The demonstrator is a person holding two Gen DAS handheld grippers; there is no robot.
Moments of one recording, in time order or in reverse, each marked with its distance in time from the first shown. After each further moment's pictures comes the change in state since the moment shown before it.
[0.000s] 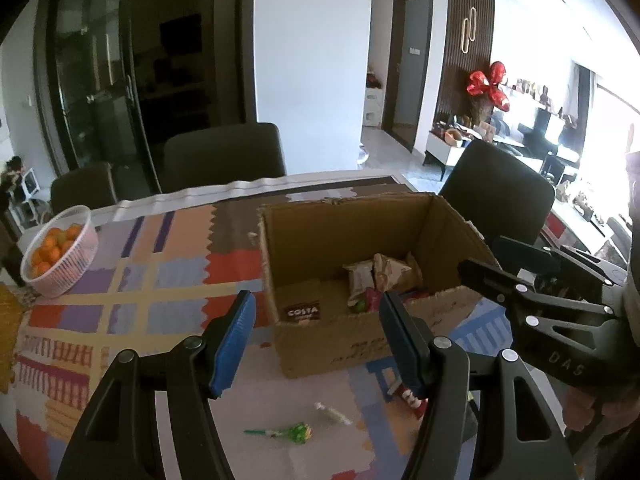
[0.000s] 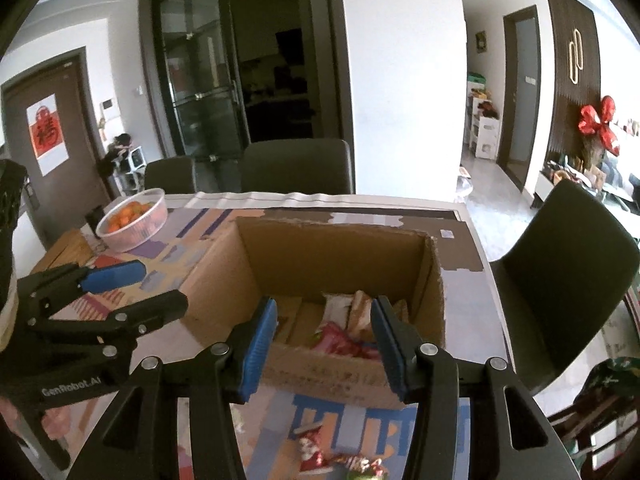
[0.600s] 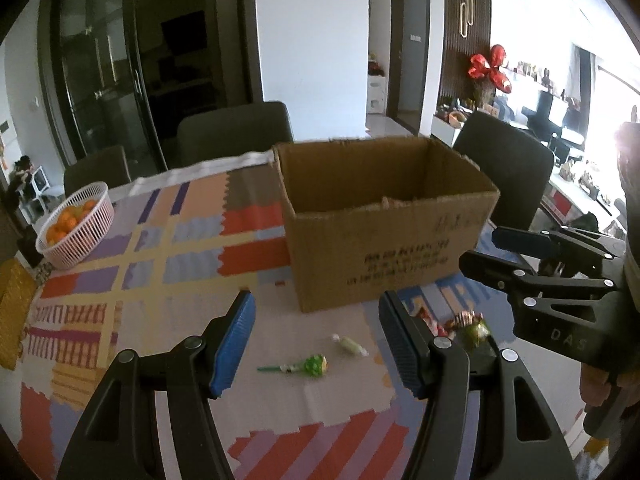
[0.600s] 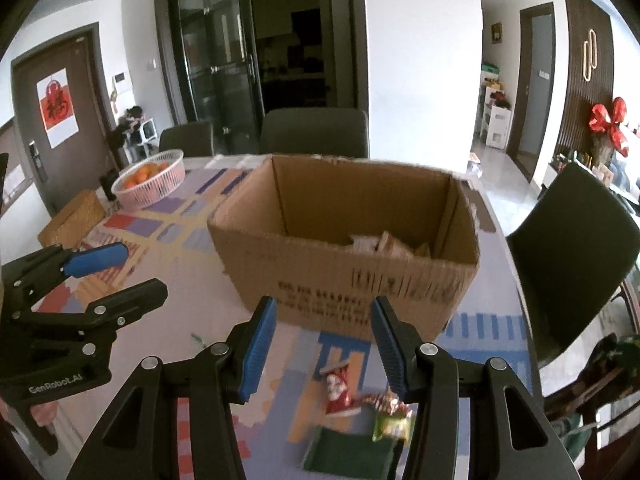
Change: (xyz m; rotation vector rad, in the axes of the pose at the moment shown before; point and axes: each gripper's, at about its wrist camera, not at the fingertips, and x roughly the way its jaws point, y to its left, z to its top) left arm -0.017 0.003 -0.072 0.032 0.047 0.028; right arm -0.014 0.025 -0.056 -0.038 0.085 0.021
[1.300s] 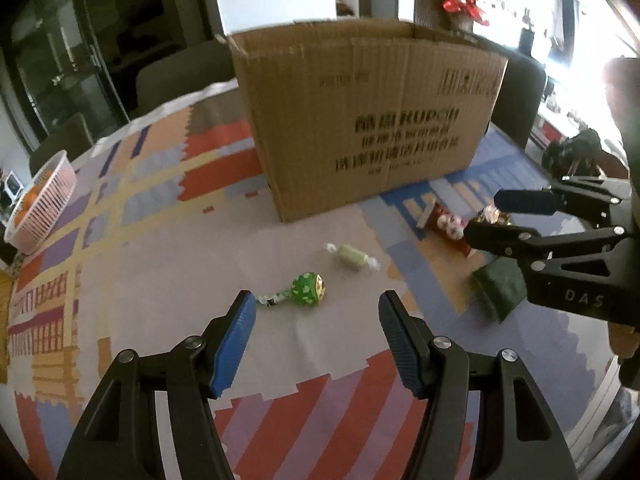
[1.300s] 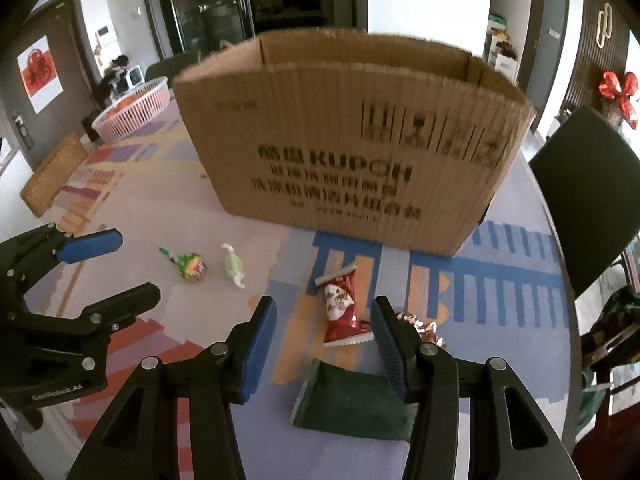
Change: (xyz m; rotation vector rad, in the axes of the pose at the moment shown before) left arm 0.070 -0.002 -0.058 0.130 0.212 -0.049; right arm 0.060 0.001 -0.063 0.007 0.239 -0.017
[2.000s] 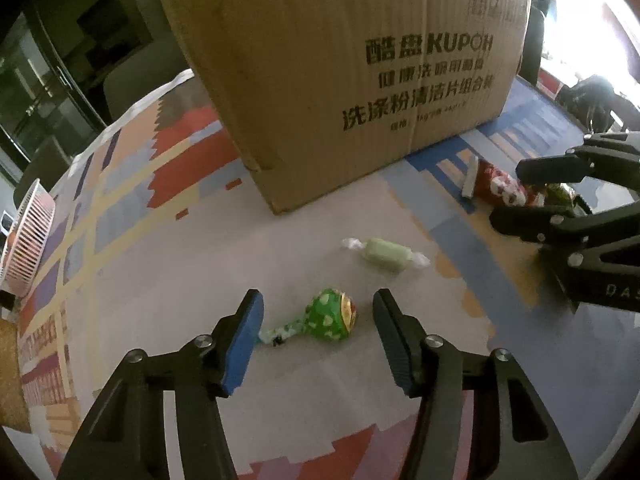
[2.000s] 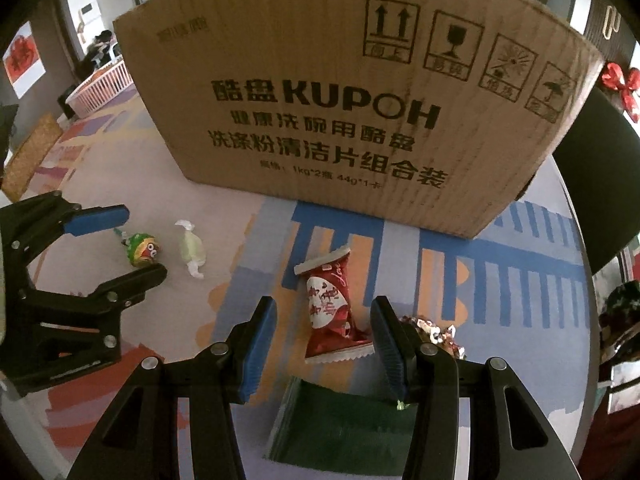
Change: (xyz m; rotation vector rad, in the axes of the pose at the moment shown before) left arm 0.062 0.002 0.010 0.137 0.079 0.029; right arm 0.054 -0.002 0.001 -0.007 0.111 -0.040
